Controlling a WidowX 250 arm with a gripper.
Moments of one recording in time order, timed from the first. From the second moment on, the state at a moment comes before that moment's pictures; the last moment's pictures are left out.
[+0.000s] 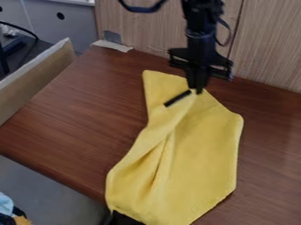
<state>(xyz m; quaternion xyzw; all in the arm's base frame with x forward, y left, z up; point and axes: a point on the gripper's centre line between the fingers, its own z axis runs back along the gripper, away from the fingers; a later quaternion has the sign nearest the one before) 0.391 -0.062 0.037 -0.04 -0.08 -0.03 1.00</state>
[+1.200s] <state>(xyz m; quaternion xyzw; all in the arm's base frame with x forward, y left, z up) 0.412 -0.105 -0.013 -0.01 -0.05 -0.10 0.99</state>
